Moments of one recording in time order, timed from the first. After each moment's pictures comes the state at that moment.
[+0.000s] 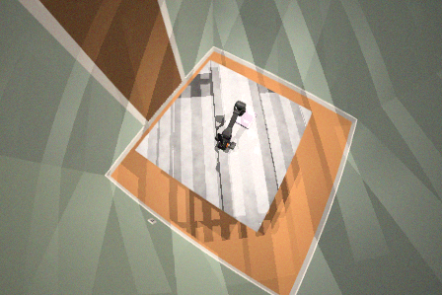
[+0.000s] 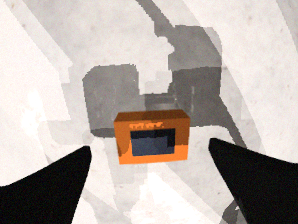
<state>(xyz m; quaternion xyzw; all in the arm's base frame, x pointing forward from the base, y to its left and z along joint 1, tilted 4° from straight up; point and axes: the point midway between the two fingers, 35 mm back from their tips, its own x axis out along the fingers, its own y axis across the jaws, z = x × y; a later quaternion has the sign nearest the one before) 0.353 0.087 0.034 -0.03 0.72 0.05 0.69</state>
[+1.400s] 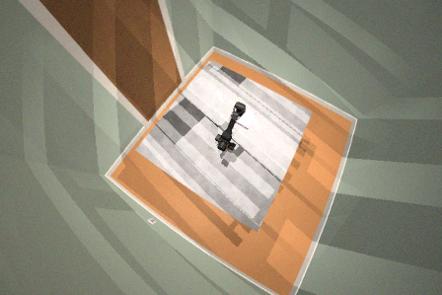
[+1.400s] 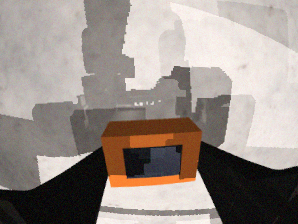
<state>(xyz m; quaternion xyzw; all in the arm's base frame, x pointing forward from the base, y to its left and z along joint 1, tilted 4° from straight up) 0.350 0.086 0.006 -0.04 0.72 0.05 0.69</state>
